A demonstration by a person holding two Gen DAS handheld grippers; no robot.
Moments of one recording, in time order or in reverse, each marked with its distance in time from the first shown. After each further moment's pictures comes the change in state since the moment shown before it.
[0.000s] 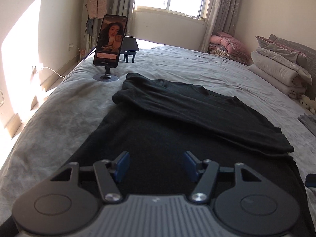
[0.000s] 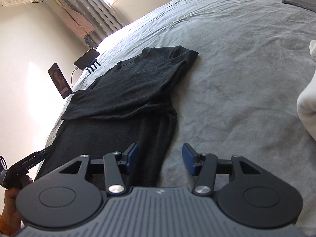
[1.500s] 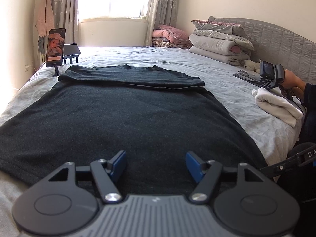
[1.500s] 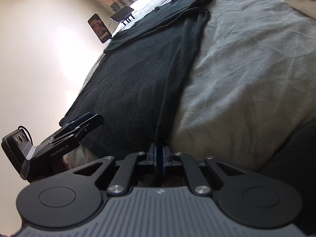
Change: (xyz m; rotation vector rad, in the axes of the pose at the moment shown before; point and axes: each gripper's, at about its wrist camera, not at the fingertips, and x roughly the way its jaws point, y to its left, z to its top) left arm -0.105 -0.071 -0.122 0.228 -0.028 -0.203; right arm -0.077 0.031 -0.143 -0.012 0.201 0.163
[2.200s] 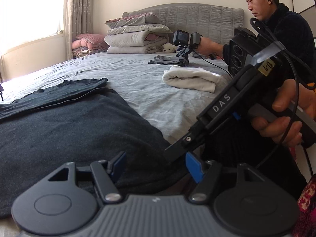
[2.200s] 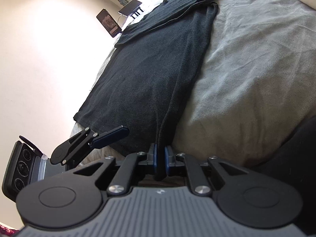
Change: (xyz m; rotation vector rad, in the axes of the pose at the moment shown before) left arm -0.021 -0.092 -0.016 0.349 -0.002 -0.394; right arm -0.008 0.008 0.007 0.017 0.048 0.097
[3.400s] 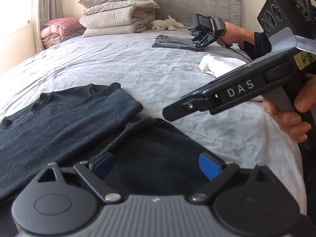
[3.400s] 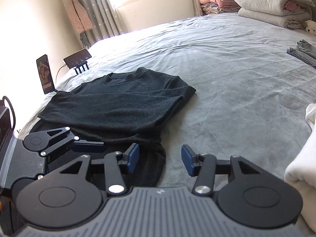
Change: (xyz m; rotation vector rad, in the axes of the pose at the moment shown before) left arm 0.204 0.182 0.111 0.081 0.171 -0.132; right arm 0.061 -0.036 0.199 -0.224 -0.336 -0.475
